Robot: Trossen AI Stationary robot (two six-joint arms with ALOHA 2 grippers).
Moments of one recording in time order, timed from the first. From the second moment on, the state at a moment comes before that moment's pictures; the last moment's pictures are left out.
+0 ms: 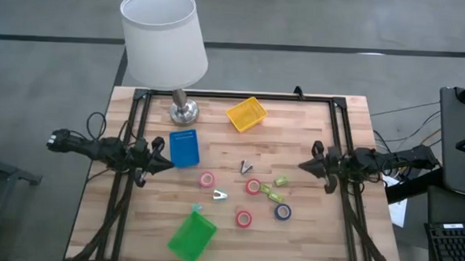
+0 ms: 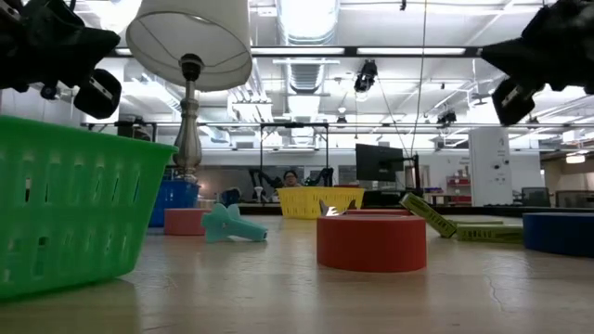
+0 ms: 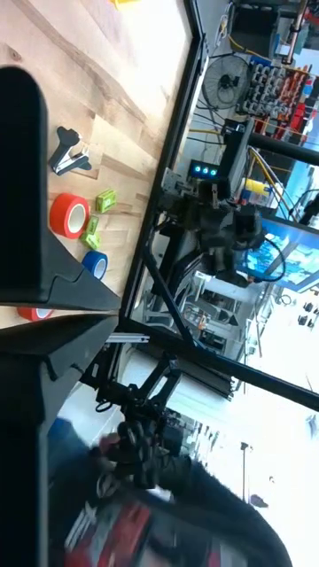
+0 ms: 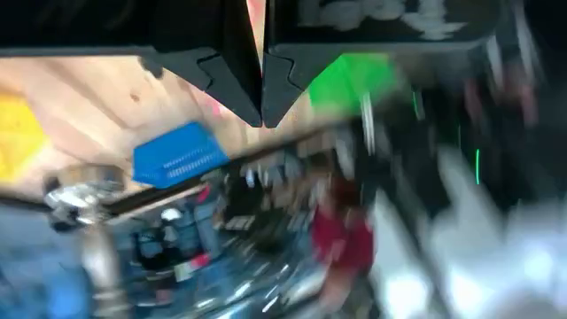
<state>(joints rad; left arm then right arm) -0.24 0.01 0.01 0.12 -0.08 -0.34 0.20 0.08 0.01 0.19 0.21 0.54</state>
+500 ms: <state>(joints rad) -0.24 0.02 0.00 0.98 -0.95 -0.43 0.19 0.19 0.01 0.32 0.47 1.30</state>
